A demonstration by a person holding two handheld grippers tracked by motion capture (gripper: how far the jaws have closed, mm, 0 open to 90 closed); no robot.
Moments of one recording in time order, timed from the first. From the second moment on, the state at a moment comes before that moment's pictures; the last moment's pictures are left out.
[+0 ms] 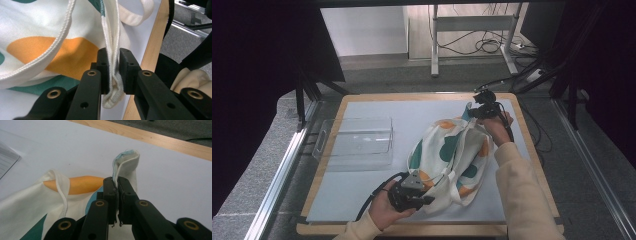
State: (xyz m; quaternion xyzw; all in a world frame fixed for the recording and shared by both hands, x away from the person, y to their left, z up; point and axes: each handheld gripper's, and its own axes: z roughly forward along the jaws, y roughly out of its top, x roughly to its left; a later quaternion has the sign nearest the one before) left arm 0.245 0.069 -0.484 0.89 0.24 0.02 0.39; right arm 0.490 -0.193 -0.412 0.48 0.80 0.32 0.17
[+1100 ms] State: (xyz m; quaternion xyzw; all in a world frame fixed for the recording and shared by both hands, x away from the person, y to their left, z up) left arm 0.278 0.119 -0.471 0.88 0.31 0.08 0.36; right arm 0.446 -0.238 -0.394 0.48 0.77 0.37 0.18
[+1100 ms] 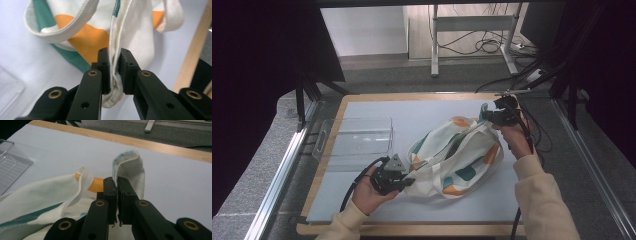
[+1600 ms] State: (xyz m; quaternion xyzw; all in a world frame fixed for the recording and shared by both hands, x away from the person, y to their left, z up) left arm 0.308 0.131 -0.469 0.88 0.33 0.11 0.33; right arm 0.403 -0.267 -0.408 0.50 0.75 0.40 0.18
